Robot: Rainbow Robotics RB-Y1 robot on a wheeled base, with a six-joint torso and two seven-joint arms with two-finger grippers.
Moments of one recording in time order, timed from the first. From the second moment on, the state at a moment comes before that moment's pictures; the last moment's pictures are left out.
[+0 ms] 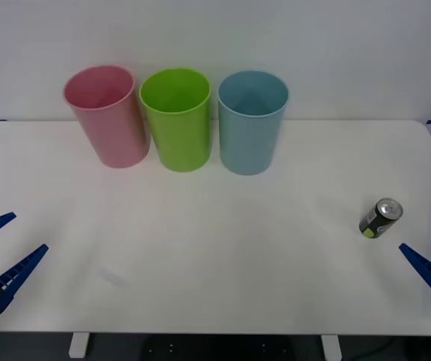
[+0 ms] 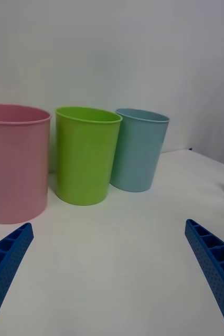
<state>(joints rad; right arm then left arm) 0.35 -0.40 -0.52 -1.66 0.96 -1.22 0.00 0.35 0.40 0.52 -1.66 -0.96 -1.22 0.00</state>
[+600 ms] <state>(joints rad) 0.37 -0.38 -0.52 -1.64 0.94 -1.21 0.00 0.35 0.40 0.52 -1.66 -0.96 -1.22 0.00</state>
